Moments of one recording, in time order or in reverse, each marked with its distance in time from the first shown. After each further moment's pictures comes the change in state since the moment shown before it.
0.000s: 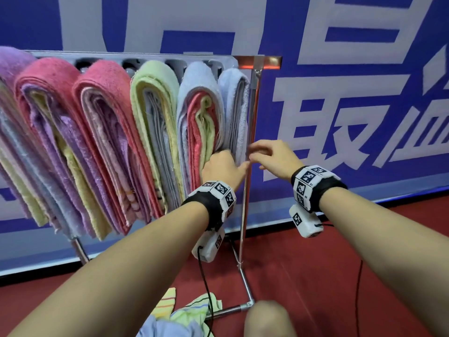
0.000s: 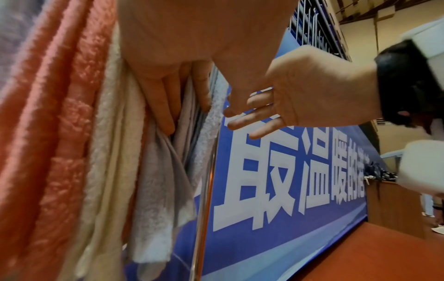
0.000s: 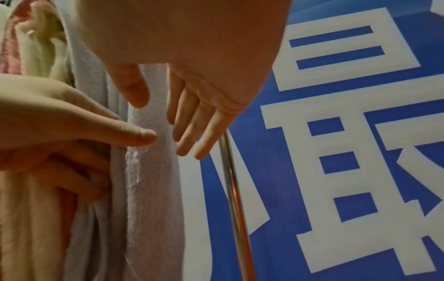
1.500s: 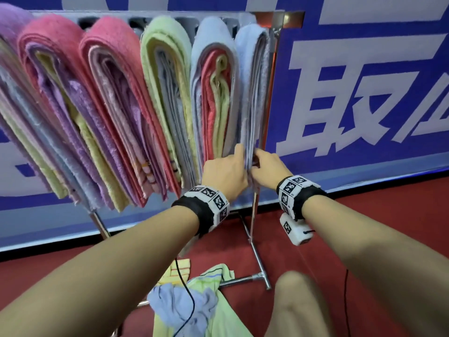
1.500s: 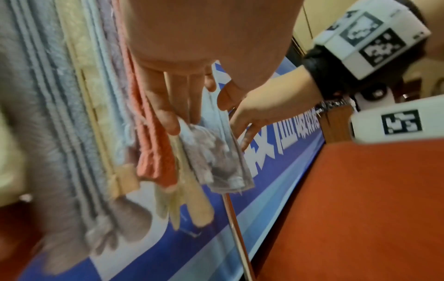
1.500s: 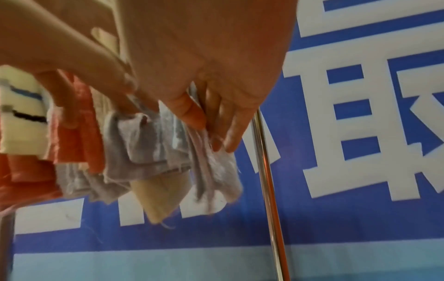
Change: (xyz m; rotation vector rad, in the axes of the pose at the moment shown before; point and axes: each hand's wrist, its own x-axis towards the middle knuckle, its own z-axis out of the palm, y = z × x) left_hand -0.053 -0.058 0.003 0.403 -0.069 0.396; right_hand -0.039 0.015 0.093 -0.340 -0.112 0.181
